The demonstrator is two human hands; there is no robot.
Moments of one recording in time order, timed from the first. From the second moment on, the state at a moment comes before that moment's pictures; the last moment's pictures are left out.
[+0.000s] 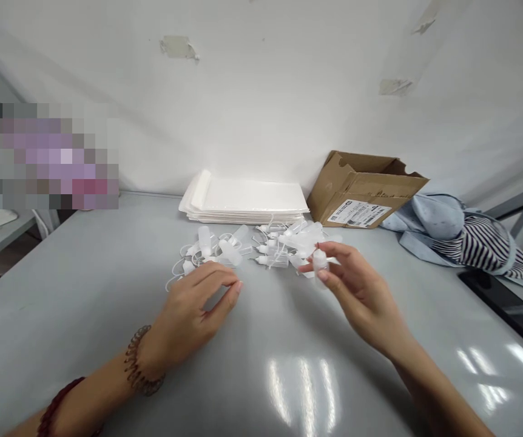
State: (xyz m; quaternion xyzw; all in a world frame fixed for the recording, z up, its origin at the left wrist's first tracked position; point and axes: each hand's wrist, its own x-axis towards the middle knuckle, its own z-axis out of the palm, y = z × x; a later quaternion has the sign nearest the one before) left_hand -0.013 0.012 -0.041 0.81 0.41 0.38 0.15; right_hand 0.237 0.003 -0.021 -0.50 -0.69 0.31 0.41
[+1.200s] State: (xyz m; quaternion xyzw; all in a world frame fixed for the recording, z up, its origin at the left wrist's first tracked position) left_hand -0.009 0.007 -0.023 0.63 0.43 0.32 0.57; right_hand 0.195 -0.025 -0.023 -0.44 -0.63 0.57 0.29
